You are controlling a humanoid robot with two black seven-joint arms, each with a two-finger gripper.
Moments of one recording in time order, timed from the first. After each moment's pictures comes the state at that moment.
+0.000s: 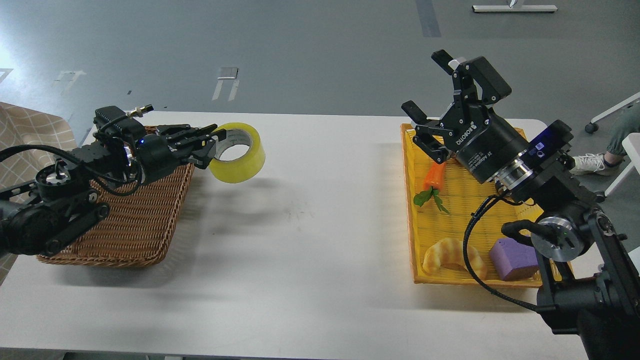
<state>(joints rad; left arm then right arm) -0.71 0.68 -0.51 -0.95 1.86 0.13 -0.48 0.31 -0.04 1.42 1.55 -0.90 0.44 -0.15</state>
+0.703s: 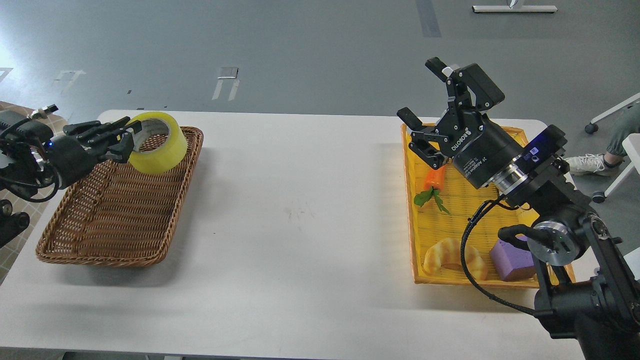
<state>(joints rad) -0.60 0.87 -0.50 -0.87 1.70 0.26 -0.49 0.30 -0.03 1.40 1.55 -0.90 0.44 -0.15</state>
